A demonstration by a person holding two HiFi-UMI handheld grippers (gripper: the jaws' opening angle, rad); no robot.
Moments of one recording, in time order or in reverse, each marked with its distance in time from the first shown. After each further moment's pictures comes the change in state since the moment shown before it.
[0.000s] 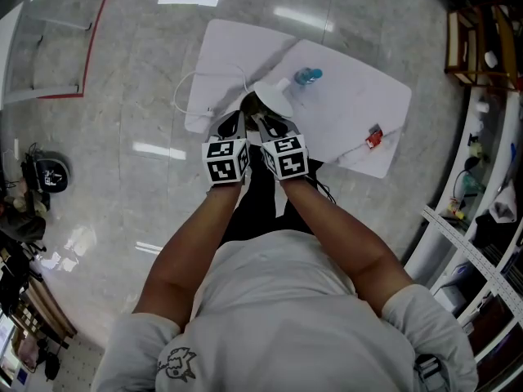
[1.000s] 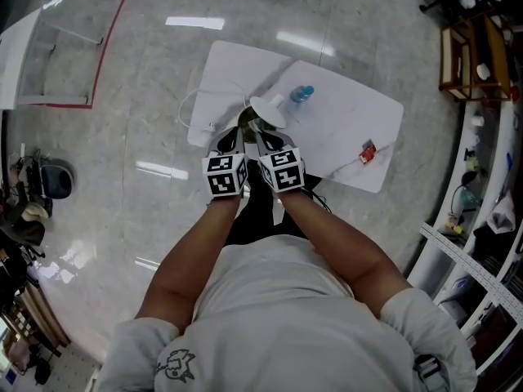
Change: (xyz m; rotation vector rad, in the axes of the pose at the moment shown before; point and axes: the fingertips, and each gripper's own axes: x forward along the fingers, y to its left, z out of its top) left arm -0.033 -0.019 0.011 0.012 -0.040 0.035; right arm -0.038 0.013 0.021 -0.056 -0.057 0.017
